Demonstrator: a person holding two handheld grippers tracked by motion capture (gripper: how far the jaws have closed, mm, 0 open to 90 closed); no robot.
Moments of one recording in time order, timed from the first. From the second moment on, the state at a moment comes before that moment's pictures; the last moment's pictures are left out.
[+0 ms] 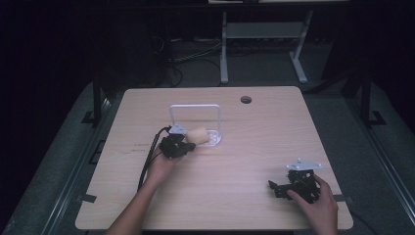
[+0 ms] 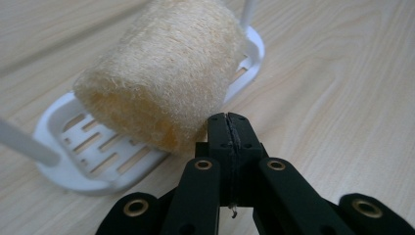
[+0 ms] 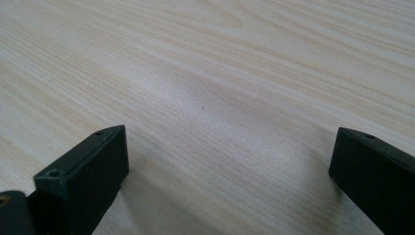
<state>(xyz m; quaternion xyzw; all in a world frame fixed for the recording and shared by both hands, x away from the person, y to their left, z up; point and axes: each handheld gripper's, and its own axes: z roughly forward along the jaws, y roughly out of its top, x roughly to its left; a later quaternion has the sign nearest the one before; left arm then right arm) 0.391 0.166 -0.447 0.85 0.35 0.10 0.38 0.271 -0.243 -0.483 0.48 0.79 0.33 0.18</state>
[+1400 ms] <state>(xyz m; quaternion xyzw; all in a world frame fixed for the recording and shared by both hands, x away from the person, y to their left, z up) 0.384 0.188 -0.437 0.85 0.36 0.11 0.38 0.271 -0.243 -0.483 0.48 0.79 0.33 0.18</state>
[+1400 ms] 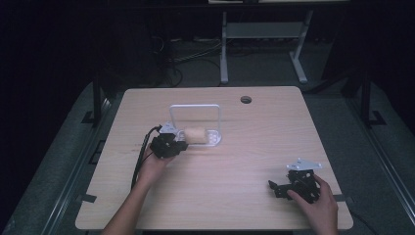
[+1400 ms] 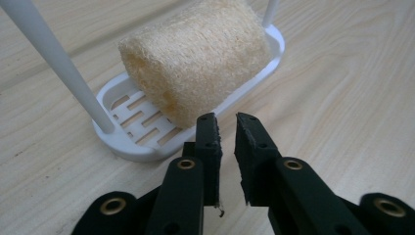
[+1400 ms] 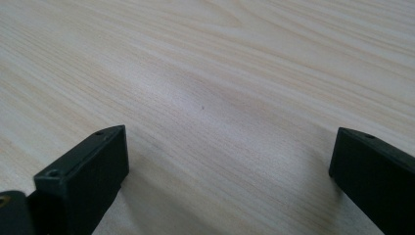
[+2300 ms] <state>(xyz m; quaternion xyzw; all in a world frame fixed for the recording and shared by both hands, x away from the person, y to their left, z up) 0.345 0.209 -0.427 0.84 0.36 0.14 0.39 0.271 -0.243 -0.483 0.48 0.79 0.33 0.18</state>
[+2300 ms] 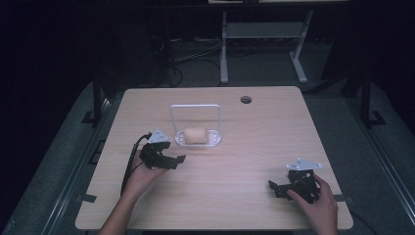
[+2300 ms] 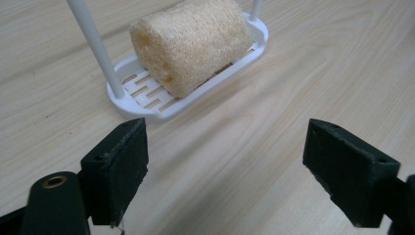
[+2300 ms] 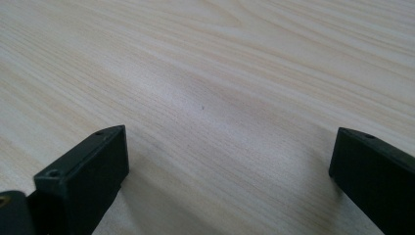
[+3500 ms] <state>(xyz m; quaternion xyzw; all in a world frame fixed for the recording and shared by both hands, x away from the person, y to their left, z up) 0.271 0.260 -0.452 0.84 0.38 0.16 0.36 0.271 -0.243 -0.483 0.48 0.79 0.33 0.18</state>
